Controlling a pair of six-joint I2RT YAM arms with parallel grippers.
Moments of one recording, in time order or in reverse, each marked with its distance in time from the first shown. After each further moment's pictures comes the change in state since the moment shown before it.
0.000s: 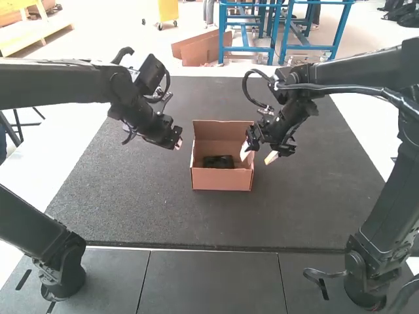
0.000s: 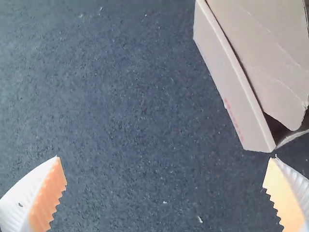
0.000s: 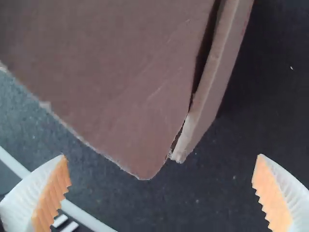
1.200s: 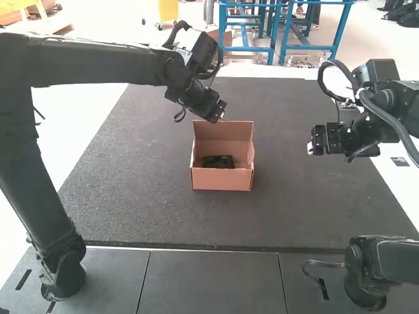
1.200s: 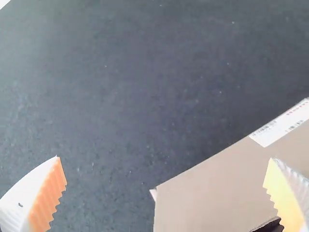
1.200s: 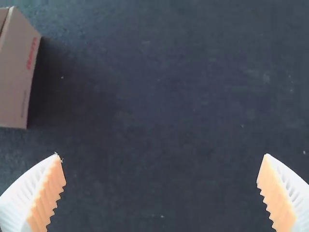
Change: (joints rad) left arm -0.205 0.320 0.335 0.167 -0.205 0.054; right arm -0.314 -0.691 -0.396 0.056 0.360 -0.100
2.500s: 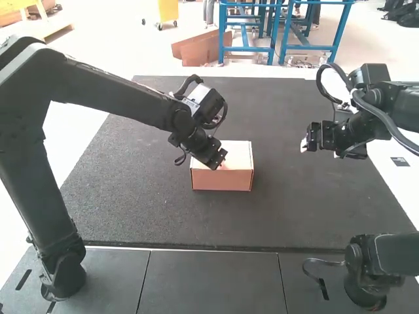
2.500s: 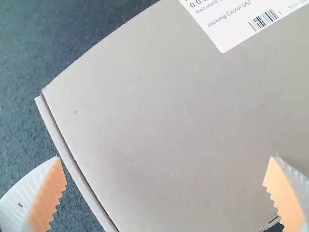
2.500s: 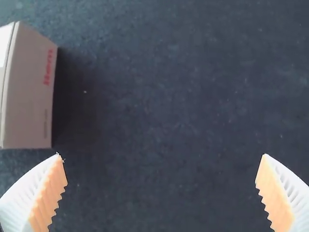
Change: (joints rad) left arm -0.071 0.032 -0.301 0.162 0.051 -0.046; right arm -0.037 0.132 0.000 0.107 -0.126 0.069
